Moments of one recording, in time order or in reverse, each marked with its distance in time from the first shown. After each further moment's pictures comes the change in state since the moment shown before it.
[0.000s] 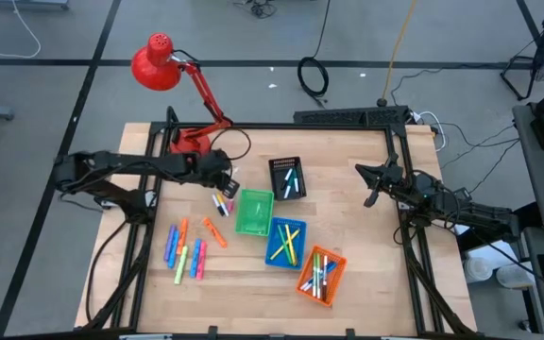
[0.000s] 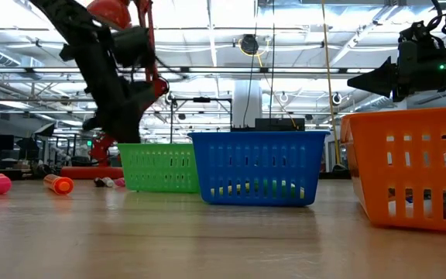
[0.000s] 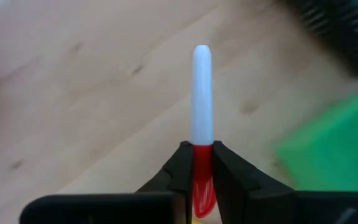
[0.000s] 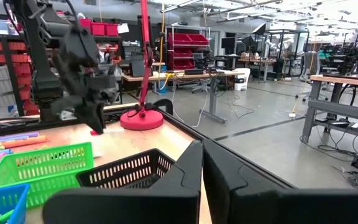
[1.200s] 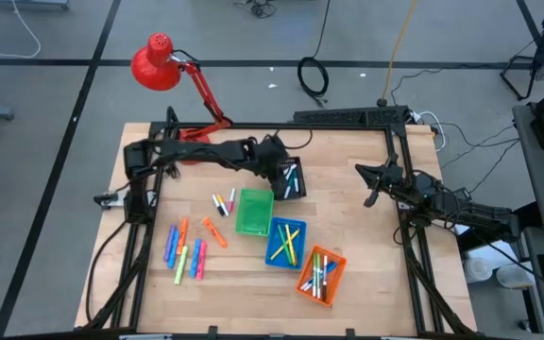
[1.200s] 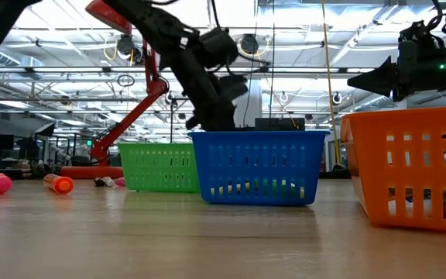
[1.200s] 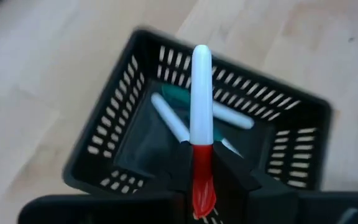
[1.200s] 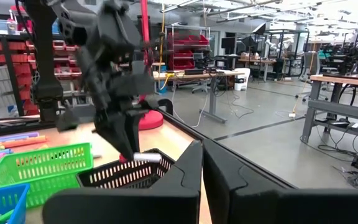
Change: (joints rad) left arm -0.024 0.573 0.655 0.041 0.143 0.351; right arm 0.000 0.000 0.000 0.000 0.000 0.000
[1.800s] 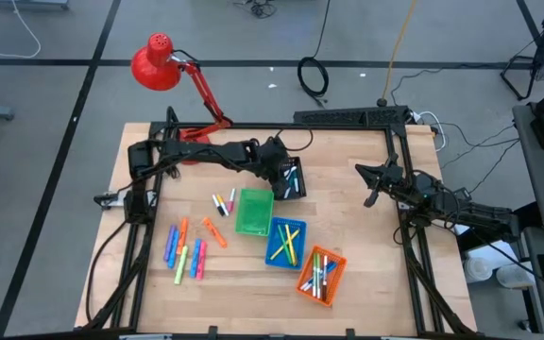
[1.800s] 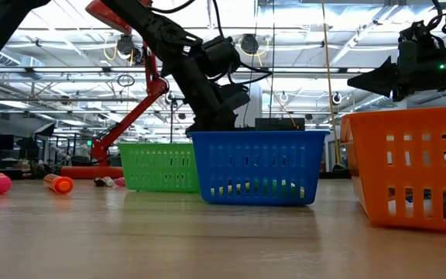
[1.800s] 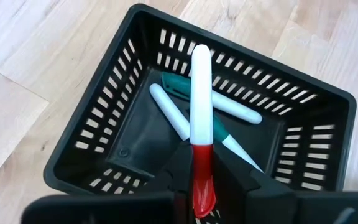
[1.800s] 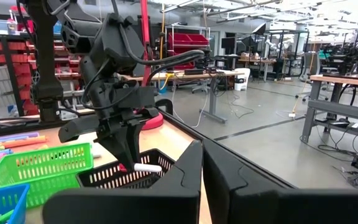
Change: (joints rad) left arm 0.003 0.039 0.000 0.013 0.010 -0.017; right arm 0.000 0.000 0.000 0.000 0.000 0.000
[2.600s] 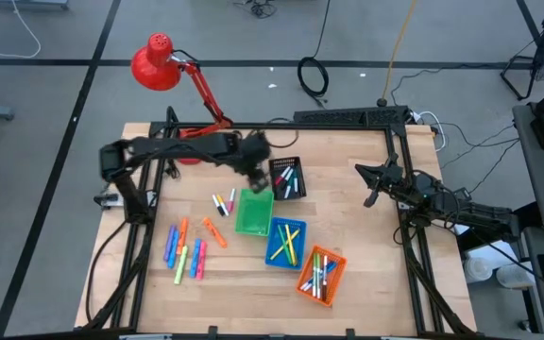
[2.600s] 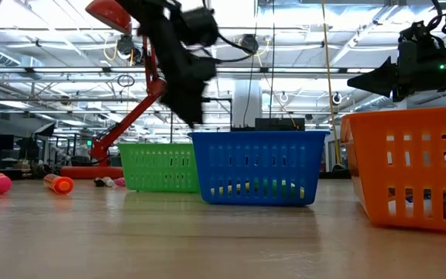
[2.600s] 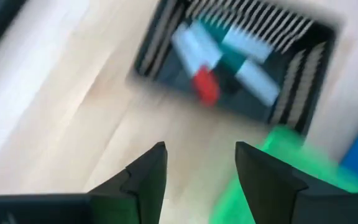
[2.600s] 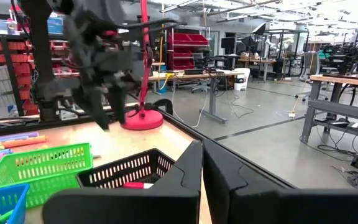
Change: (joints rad) left arm -0.010 -0.222 -0.005 -0.377 -0.074 0.038; right arm 0.000 0.002 0.000 0.000 0.001 0.000
